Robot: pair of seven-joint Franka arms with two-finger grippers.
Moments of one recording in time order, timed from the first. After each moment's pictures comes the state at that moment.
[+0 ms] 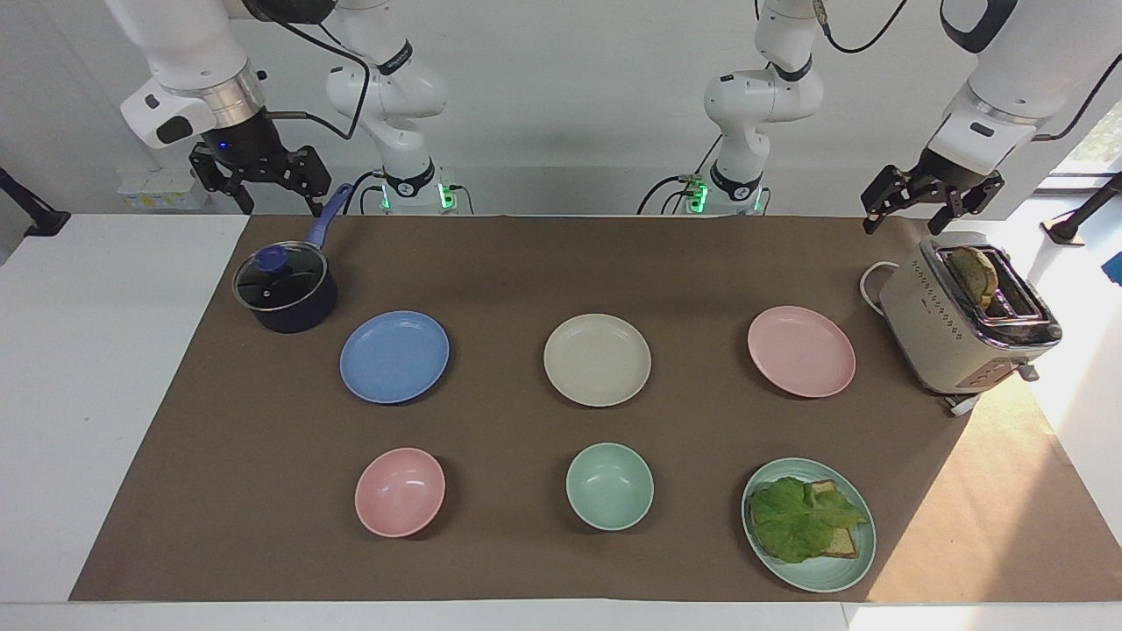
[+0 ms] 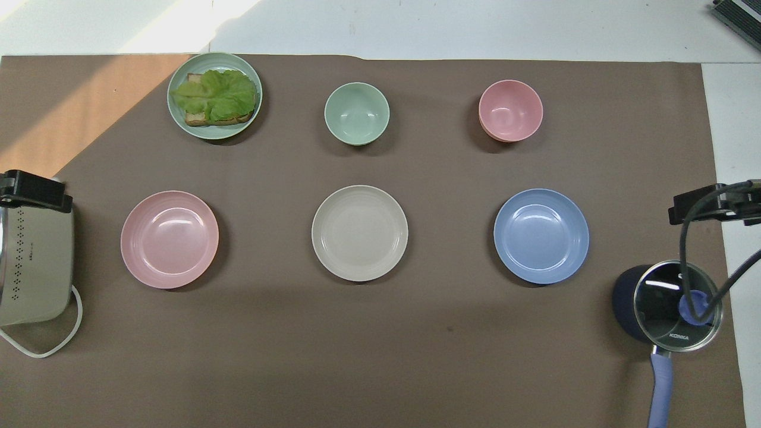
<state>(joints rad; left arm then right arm) 0.04 -0.01 -0.06 -1.53 -0.02 1.48 0.04 -0.02 -0.04 0.01 -1.54 -0.03 1.45 0.03</state>
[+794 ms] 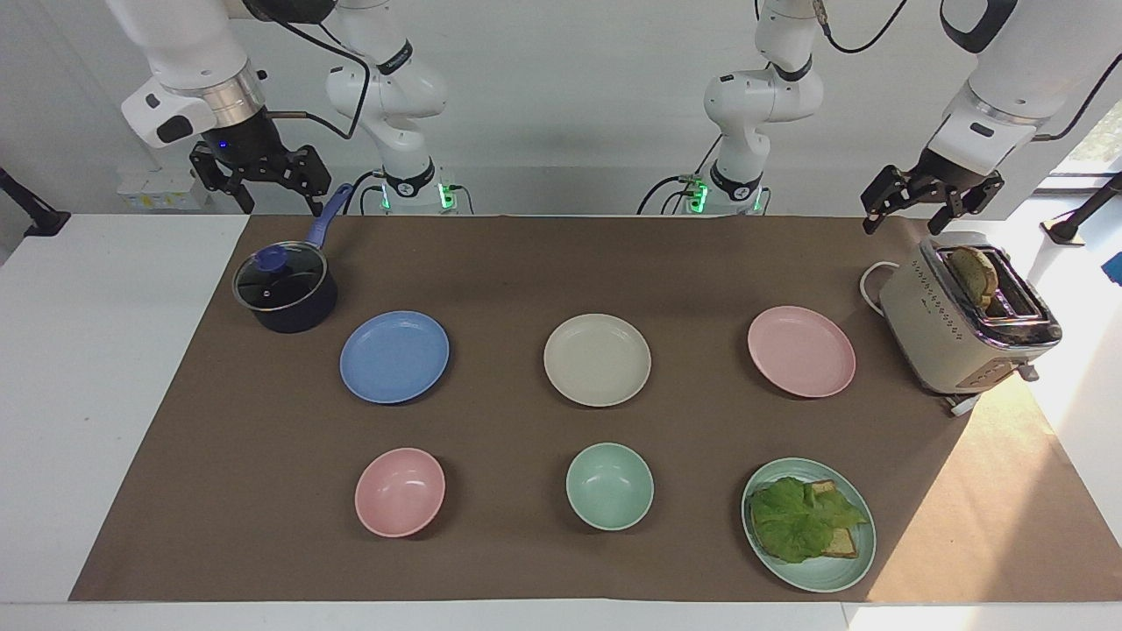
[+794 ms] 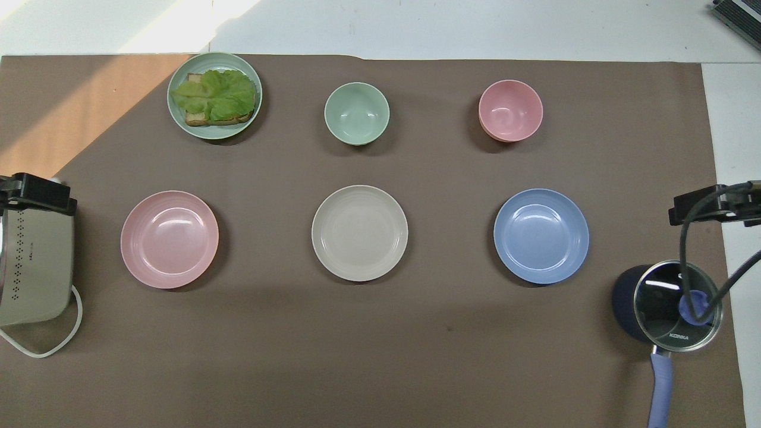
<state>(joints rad) 0.04 -0.01 -0.06 -1.58 -0.02 1.51 0.04 -0.02 -0.04 0.01 -1.54 -0.03 1.45 0.03</state>
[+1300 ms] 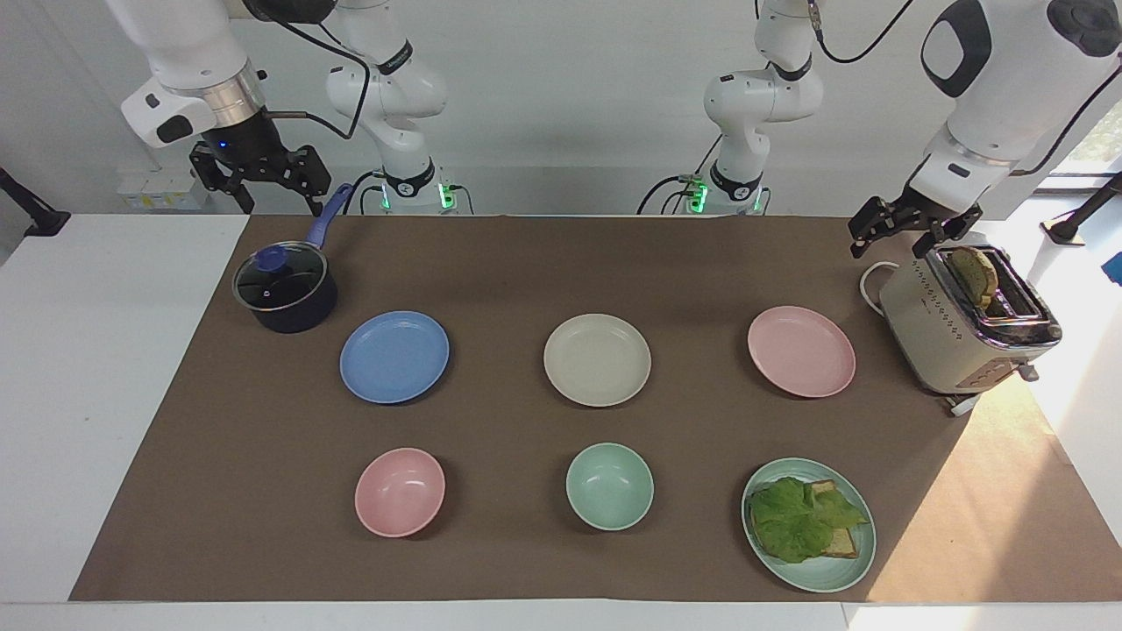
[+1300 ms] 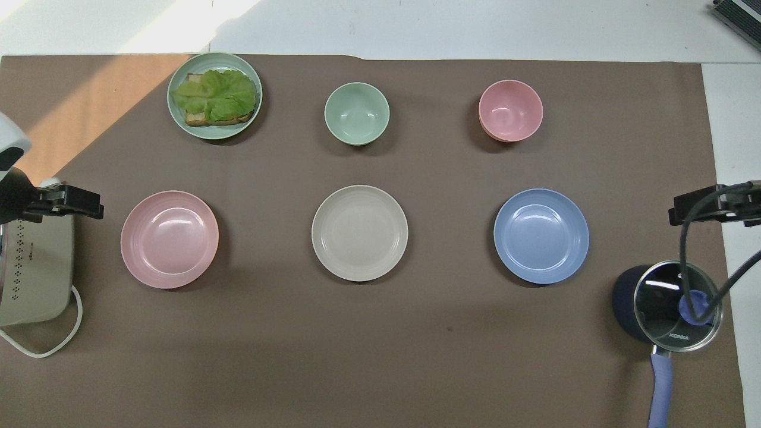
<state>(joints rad) 0.09 -0.02 -0.05 -1.83 -0.02 1.76 0.04 -0.02 -0.04 0.01 -1.54 -0.03 1.45 0.03</state>
